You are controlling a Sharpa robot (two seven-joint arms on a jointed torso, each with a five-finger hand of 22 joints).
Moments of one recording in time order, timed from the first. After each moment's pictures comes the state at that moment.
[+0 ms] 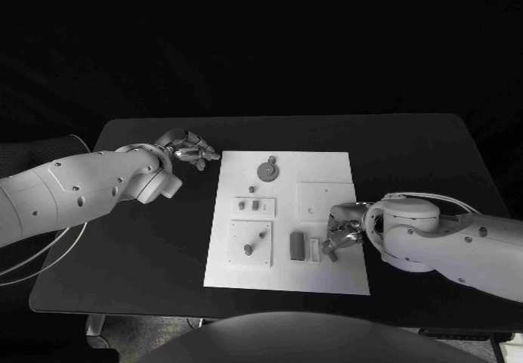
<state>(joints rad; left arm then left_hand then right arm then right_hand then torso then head) 1.25 -0.80 -0.22 1.20 -0.60 -0.37 0.04 1.09 -0.12 0.49 -0.18 0.05 0.83 0.19 0.32 0.45 1.10 0.13 0.18 0.27 1.07 0.05 0.38 0.89 0.06 1.05 -0.05 0.22 1.01 1.17 -0.86 -0.23 1.71 -1.42 0.08 -0.52 0.88 -0.13 0.58 -0.27 0.11 1.10 0.06 0.19 0.82 1.26 -0.03 0.94 1.06 1.19 -0.10 1.42 0.94 0.26 1.08 -0.01 0.90 1.31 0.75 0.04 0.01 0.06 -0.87</state>
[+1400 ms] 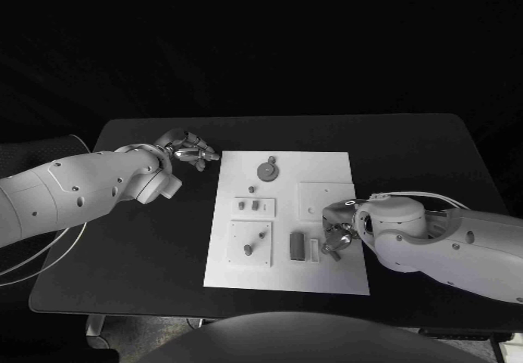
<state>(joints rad) 1.25 -0.80 -0.22 1.20 -0.60 -0.37 0.04 1.09 -0.12 0.49 -0.18 0.05 0.83 0.19 0.32 0.45 1.10 0.13 0.18 0.27 1.07 0.05 0.38 0.90 0.06 1.06 -0.05 0.22 1.01 1.17 -0.82 -0.23 1.72 -1.58 0.17 -0.53 0.92 -0.07 0.58 -0.28 0.20 1.10 0.05 0.22 0.84 1.26 -0.04 0.96 1.06 1.19 -0.08 1.42 0.96 0.24 1.06 0.00 0.91 1.31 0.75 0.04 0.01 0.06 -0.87</state>
